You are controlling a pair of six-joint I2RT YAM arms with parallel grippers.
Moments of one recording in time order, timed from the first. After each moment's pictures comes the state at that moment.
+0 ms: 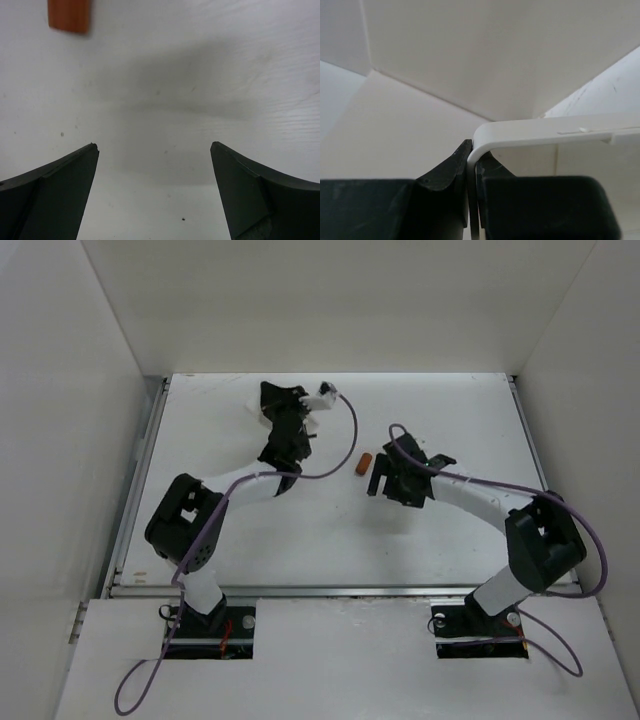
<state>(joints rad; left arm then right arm) -0.63 1.73 0.97 1.05 -0.78 1.37 0.59 1.56 0.99 -0.51 0.16 0.79</state>
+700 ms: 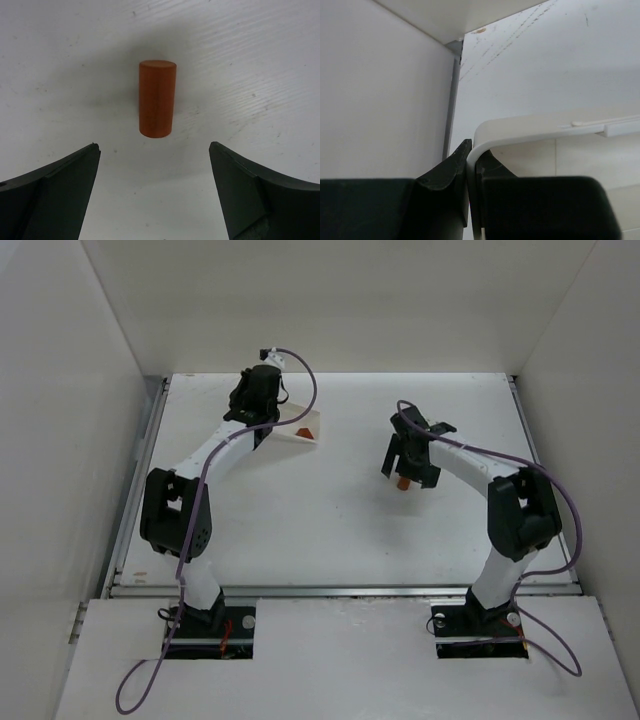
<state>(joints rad) -0.37 1.77 1.42 -0.10 -0.77 0.42 0.40 1.77 1.29 -0.73 0.25 0.71</state>
